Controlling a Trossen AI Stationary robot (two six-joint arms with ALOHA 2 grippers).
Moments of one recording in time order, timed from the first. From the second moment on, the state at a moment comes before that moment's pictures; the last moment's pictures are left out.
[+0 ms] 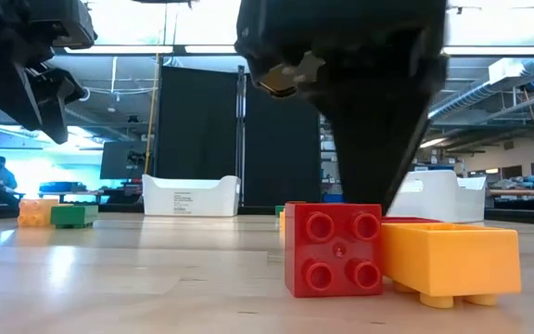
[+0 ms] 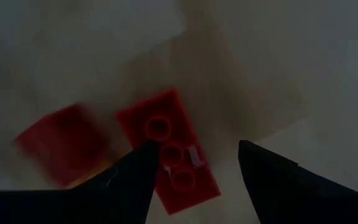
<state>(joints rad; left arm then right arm) -0.54 1.02 0.65 -0.69 -0.30 -0.66 0.45 2.31 1.88 -1.11 0.08 0.93</state>
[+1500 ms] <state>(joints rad) -0.54 1.02 0.65 -0.65 -0.33 -0.63 0.40 2.30 1.82 -1.07 0.01 0.66</state>
